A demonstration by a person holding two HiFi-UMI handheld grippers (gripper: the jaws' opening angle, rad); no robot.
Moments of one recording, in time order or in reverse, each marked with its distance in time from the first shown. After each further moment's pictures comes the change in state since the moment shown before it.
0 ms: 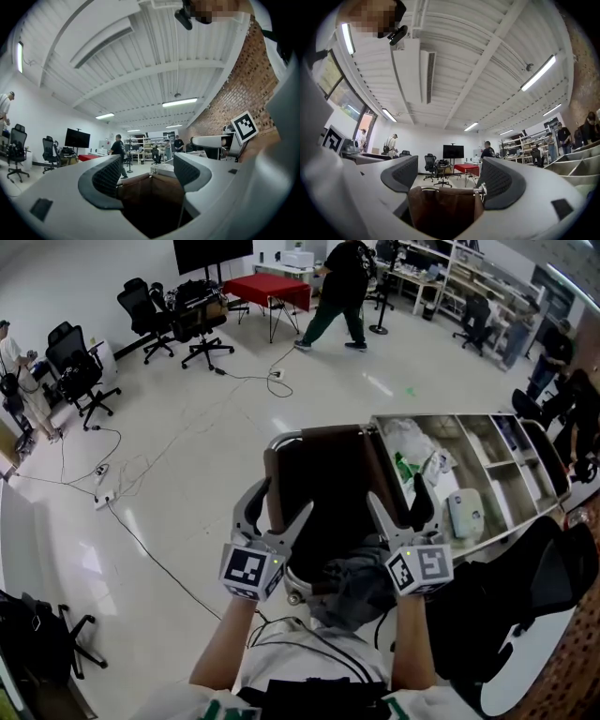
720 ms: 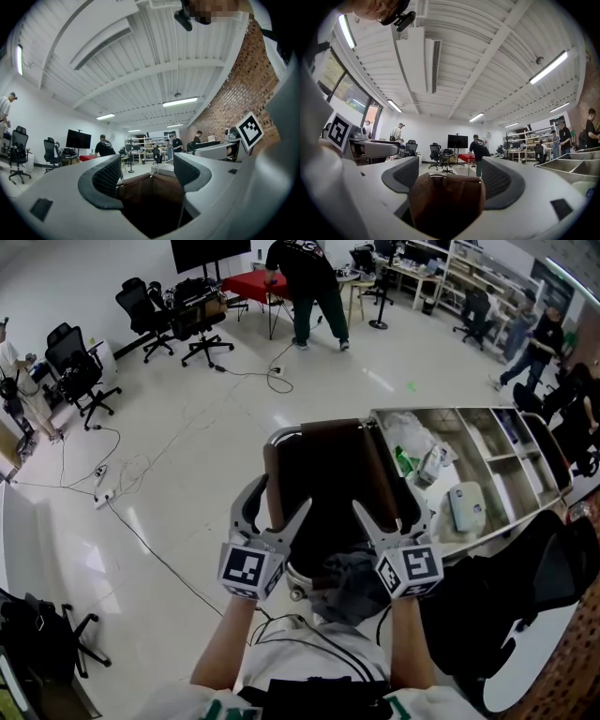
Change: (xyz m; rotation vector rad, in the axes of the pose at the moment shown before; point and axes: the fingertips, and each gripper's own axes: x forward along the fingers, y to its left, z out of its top) left arm -0.003 -0.006 0.002 0.015 -0.004 0.012; right arm -0.006 0.023 -0.033 -0.041 0.118 0.068
